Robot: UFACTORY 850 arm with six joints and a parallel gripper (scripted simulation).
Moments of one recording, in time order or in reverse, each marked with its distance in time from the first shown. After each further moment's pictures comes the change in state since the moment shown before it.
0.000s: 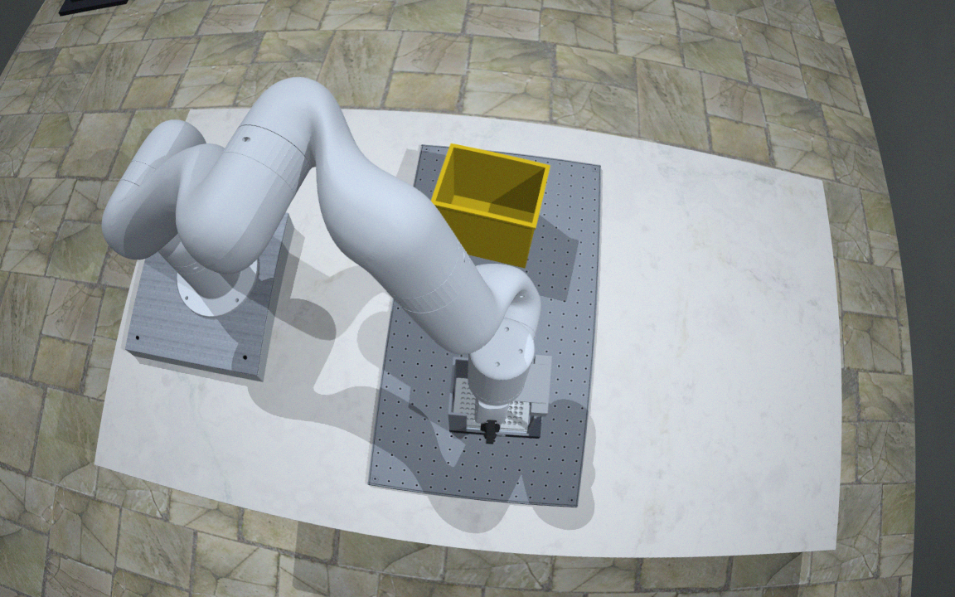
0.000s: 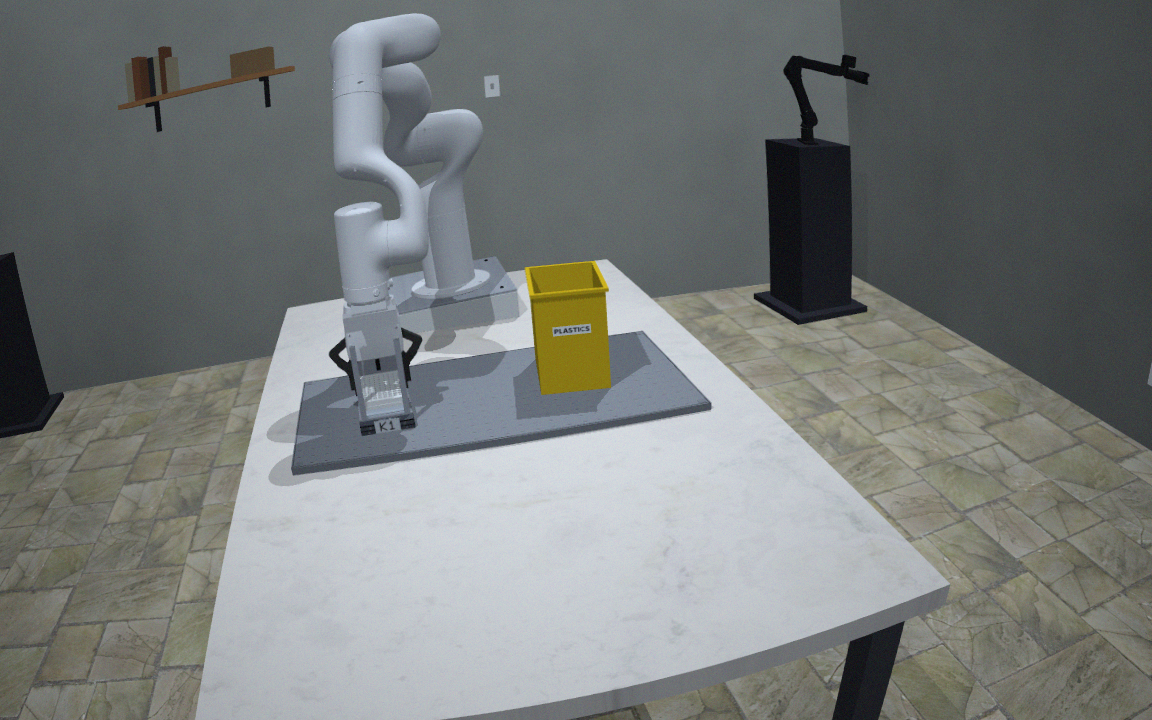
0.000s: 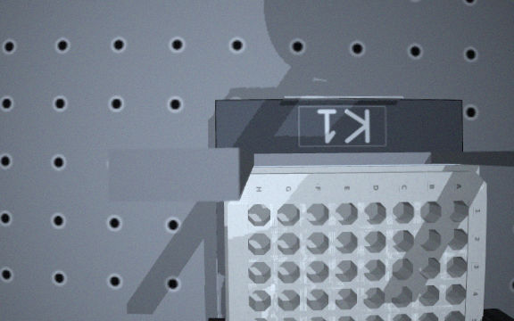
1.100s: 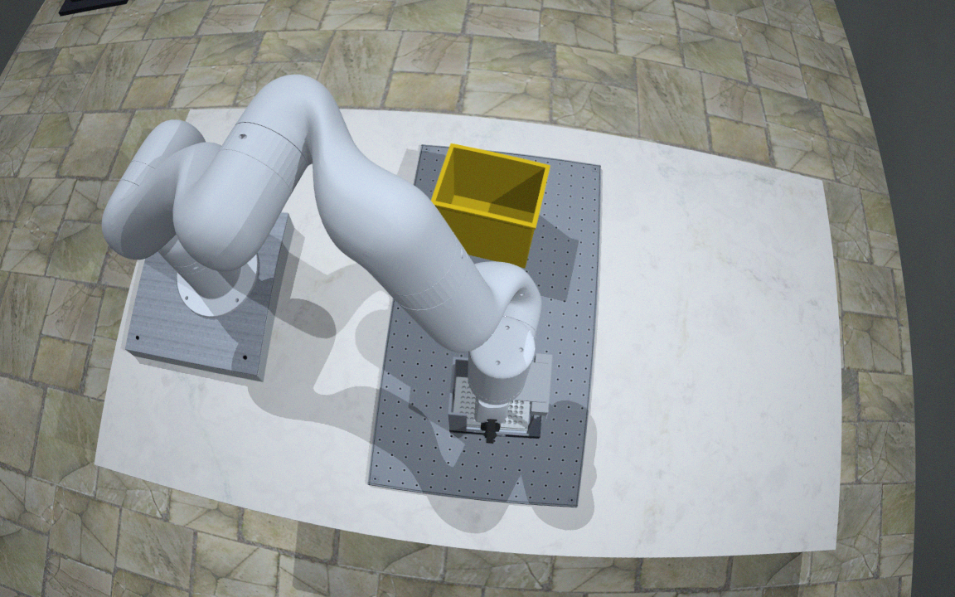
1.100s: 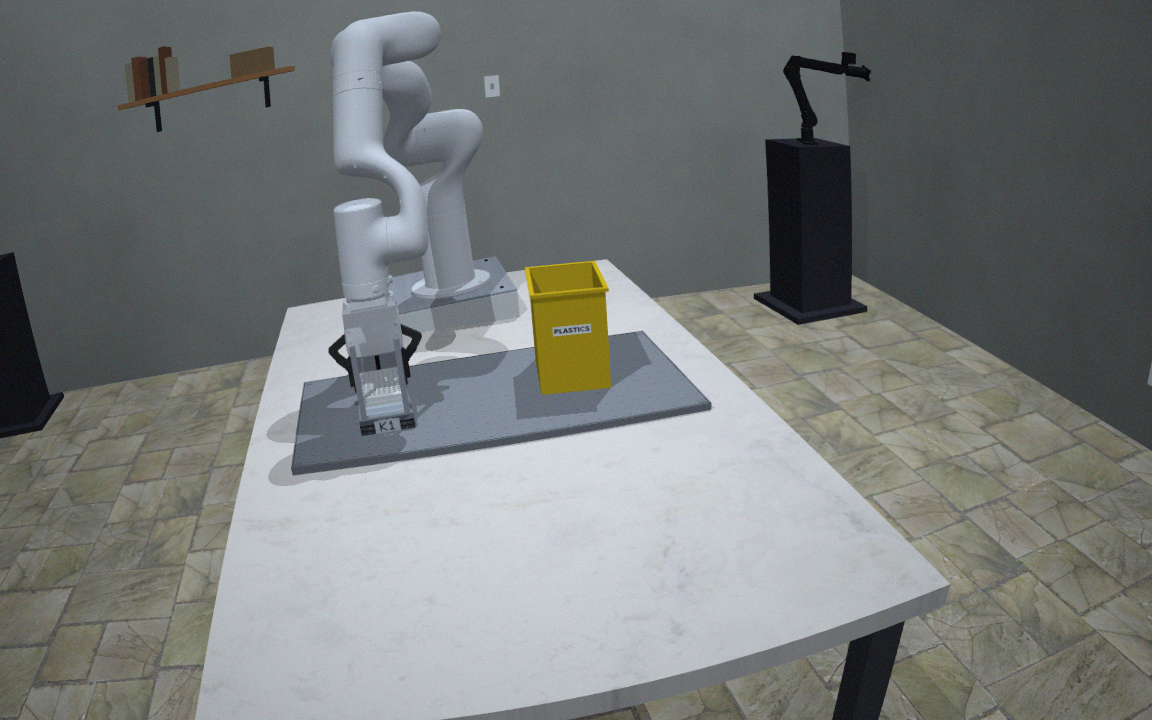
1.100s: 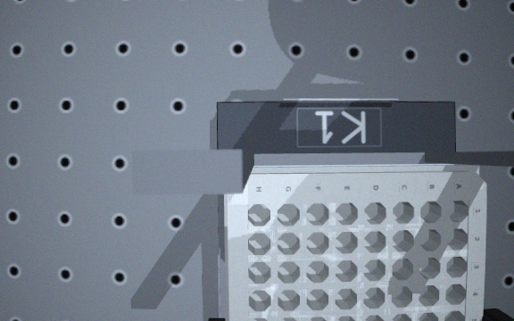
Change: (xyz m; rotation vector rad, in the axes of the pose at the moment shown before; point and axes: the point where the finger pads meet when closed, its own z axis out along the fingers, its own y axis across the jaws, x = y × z) arm 0.000 0.000 -0.006 0.000 0.000 0.000
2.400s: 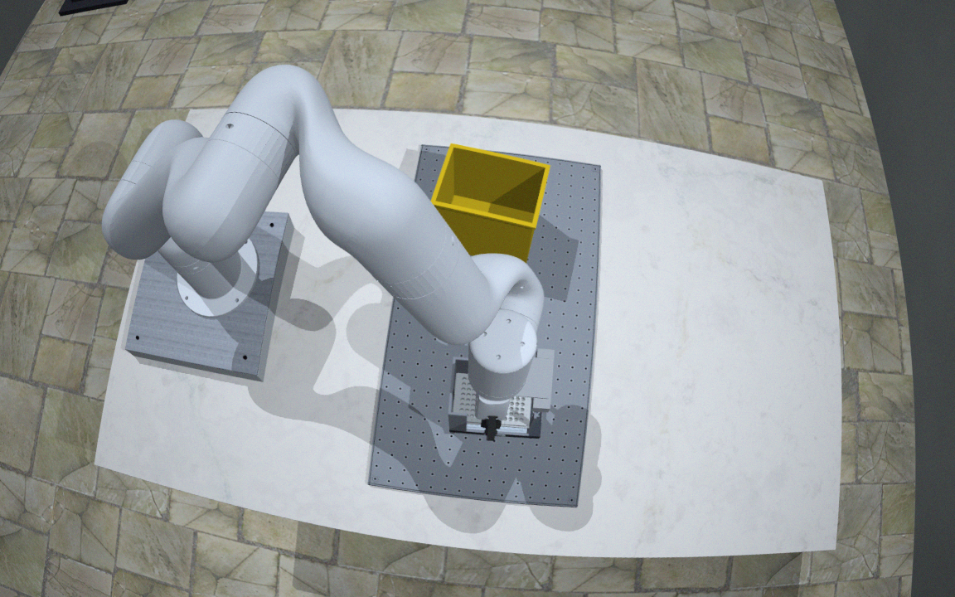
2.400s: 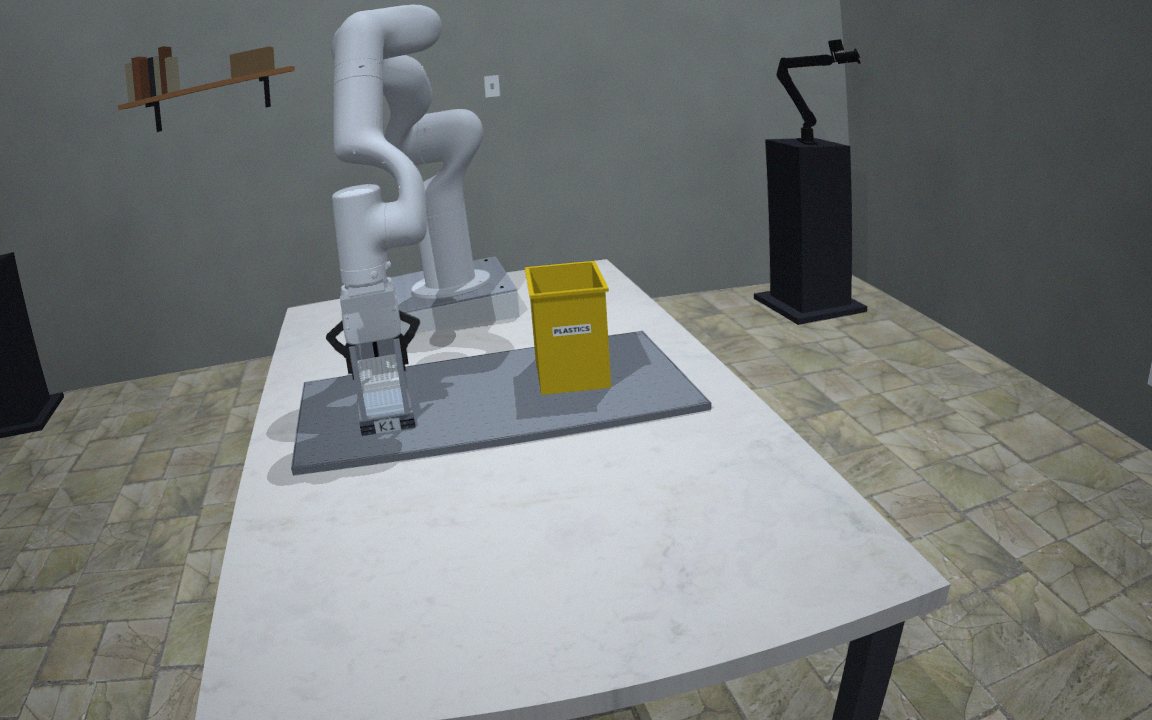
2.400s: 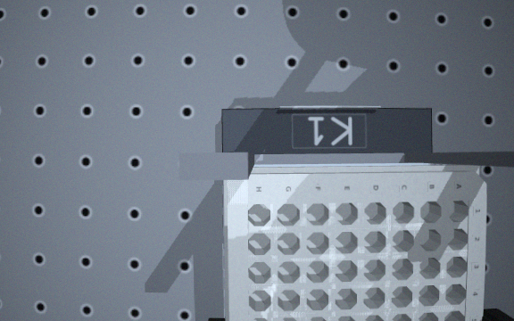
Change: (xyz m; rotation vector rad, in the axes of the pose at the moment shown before) arm 0.000 0.000 -0.025 0.000 0.000 0.000
